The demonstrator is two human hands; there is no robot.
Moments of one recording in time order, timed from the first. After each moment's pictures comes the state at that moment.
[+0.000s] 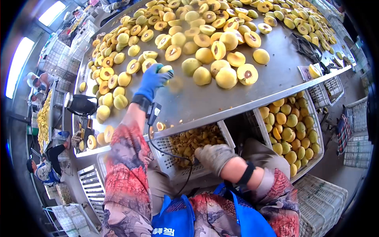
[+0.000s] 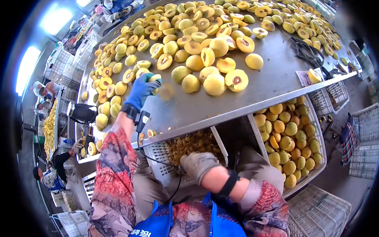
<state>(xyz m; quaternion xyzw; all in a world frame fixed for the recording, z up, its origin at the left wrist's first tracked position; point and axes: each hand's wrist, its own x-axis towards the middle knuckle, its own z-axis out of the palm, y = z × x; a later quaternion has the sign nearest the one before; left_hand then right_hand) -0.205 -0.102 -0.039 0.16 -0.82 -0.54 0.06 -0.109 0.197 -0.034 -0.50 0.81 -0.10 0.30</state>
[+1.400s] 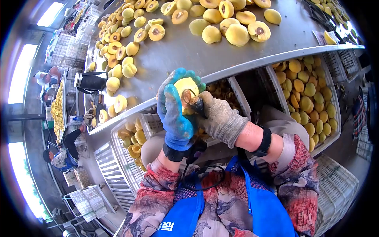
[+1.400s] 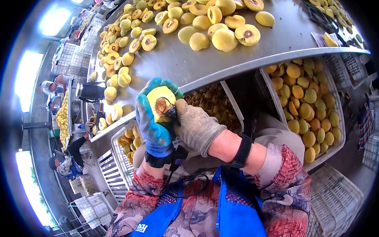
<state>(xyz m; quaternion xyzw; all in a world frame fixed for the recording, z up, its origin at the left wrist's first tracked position) -0.045 0.084 -0.005 0.10 -0.50 -0.80 0.31 -0.096 0.186 -0.010 -0.31 0.76 -0.47 0.33</state>
